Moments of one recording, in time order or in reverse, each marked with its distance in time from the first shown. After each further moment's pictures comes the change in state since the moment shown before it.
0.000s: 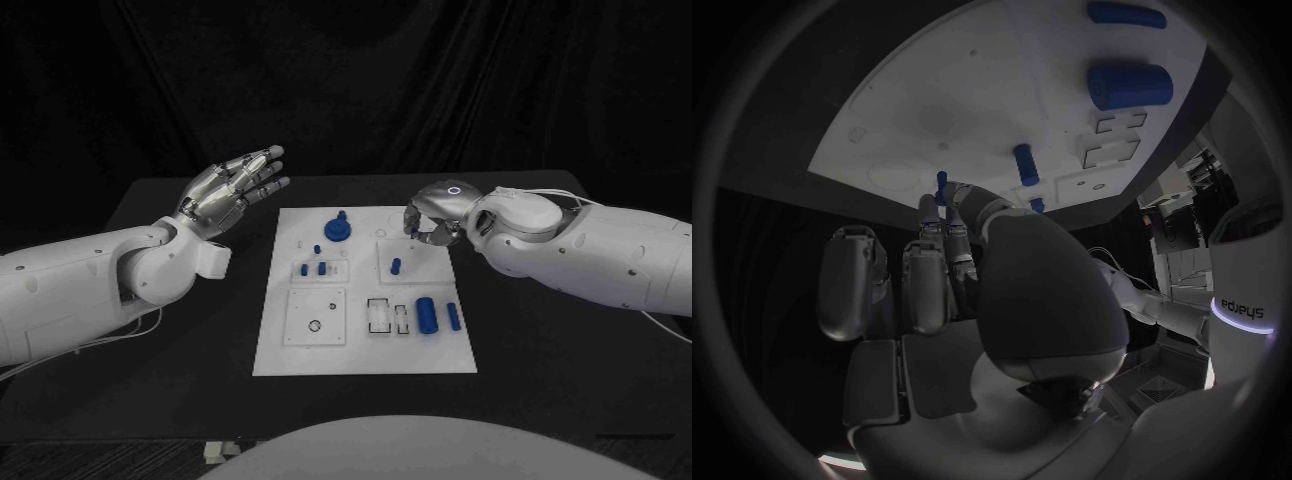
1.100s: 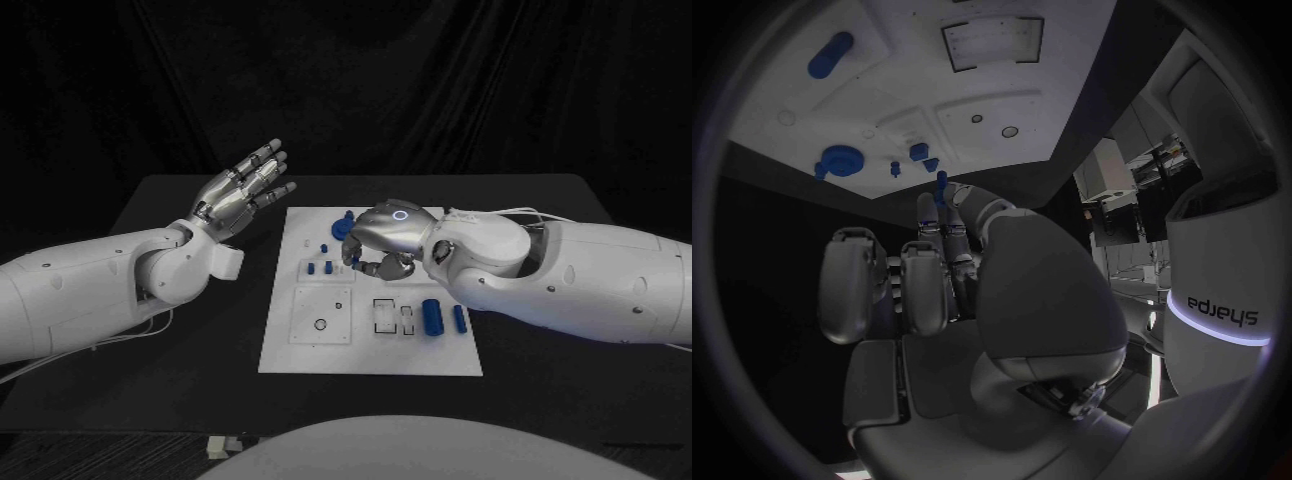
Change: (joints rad) left arm -0.026 0.015 0.000 -0.018 0.000 -0.055 0.000; left_hand -0.027 0.007 -0.030 0.034 -0.023 -0.323 -0.162 -0.048 -0.029 -0.048 -0.008 -0.023 -0.004 -0.028 -0.114 -0.101 -0.020 0.025 -0.022 -0.022 -0.008 -0.066; right arm -0.001 0.070 0.000 0.274 -0.067 0.012 -0.024; right_hand 0.000 0.000 0.008 -0.008 -0.008 -0.034 0.019 -0.029 -0.004 0.023 0.012 -0.014 -0.008 -0.003 0.019 0.012 0.000 0.000 0.000 0.007 0.025 0.000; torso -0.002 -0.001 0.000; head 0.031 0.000
